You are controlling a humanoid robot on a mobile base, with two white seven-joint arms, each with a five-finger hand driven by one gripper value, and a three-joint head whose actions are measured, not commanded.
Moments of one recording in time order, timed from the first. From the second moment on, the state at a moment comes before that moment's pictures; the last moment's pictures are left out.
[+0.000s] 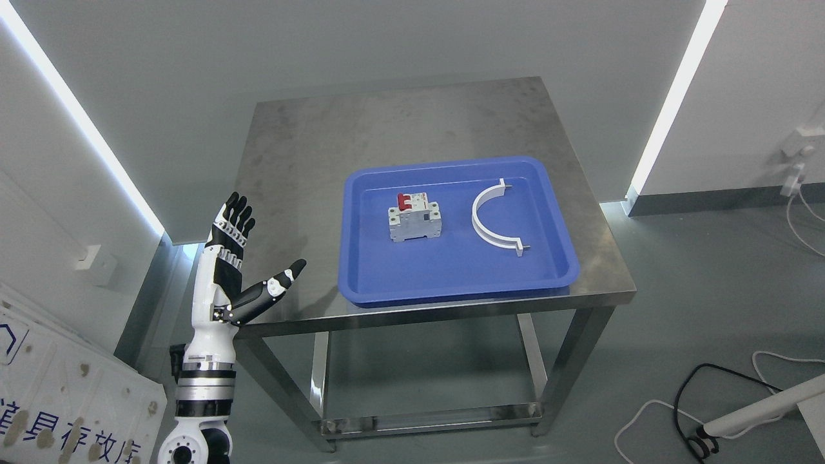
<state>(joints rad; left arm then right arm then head) -0.15 0.00 0.14 -1.69 0.07 -0.25 -0.12 0.00 0.00 -0.04 -0.16 -0.04 0.08 0.00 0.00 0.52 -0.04</state>
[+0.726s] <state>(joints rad) -0.41 0.07 0.10 -1.65 -0.11 -0.06 -0.54 0.00 0.00 -0.04 -0.16 -0.04 0.08 0.00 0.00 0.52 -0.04</state>
